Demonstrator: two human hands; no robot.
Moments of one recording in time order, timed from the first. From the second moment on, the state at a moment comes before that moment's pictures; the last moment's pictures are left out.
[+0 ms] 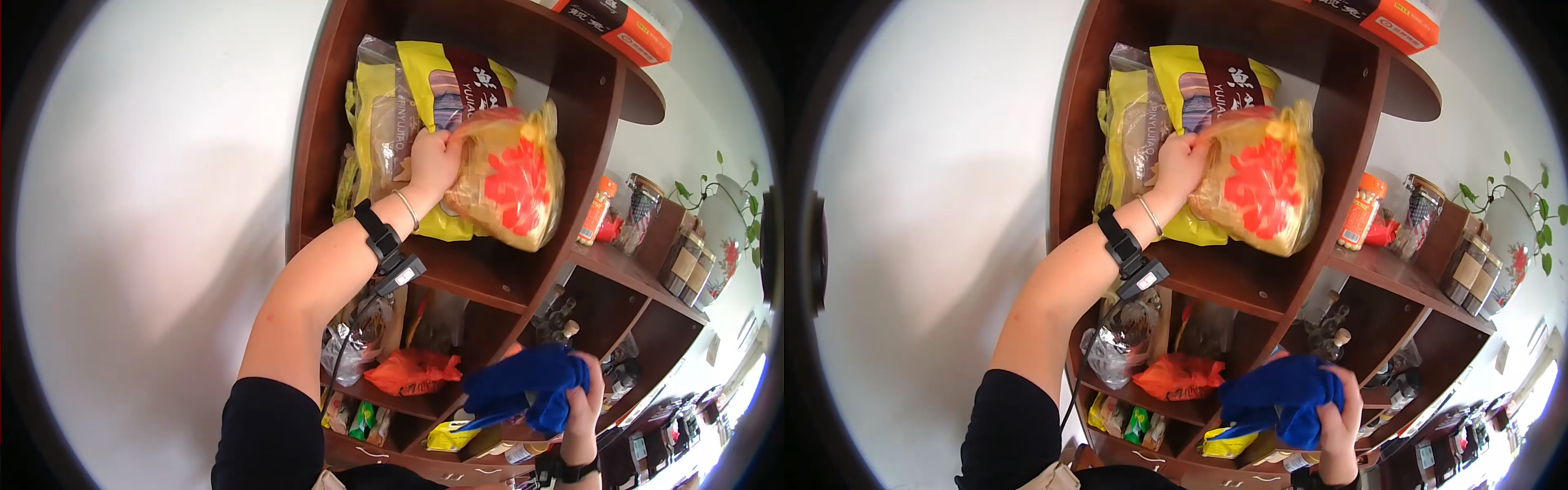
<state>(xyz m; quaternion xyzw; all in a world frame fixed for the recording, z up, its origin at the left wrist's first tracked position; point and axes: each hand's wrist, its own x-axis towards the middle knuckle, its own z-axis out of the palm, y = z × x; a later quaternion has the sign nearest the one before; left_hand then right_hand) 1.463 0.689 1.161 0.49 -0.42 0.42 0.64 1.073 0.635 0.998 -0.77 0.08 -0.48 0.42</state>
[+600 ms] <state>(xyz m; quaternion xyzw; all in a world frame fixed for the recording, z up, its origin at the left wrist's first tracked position) 1.494 0.658 1.178 0.29 -0.43 0.17 0.84 1.316 0.634 1.108 -0.99 -0.10 -0.10 -0.07</state>
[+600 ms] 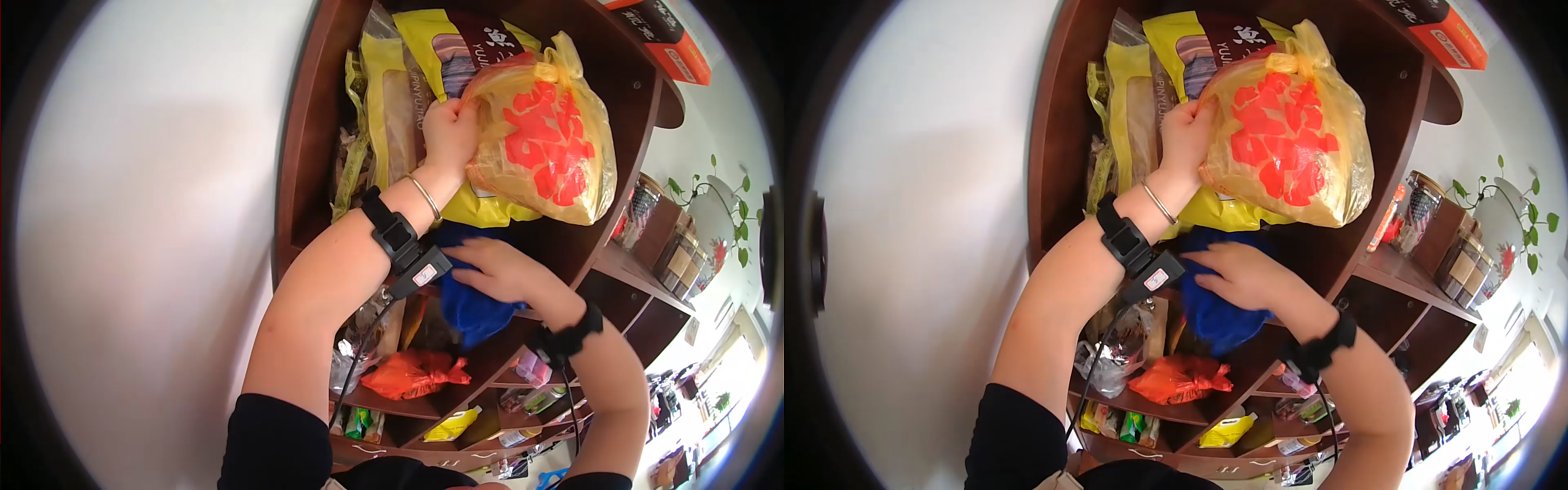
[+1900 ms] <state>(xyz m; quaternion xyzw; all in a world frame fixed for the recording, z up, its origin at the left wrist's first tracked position) 1.487 0.665 1.158 0.35 -0.40 0.33 0.78 1.463 0.419 1.131 -0.97 0.20 -0.07 -0.12</state>
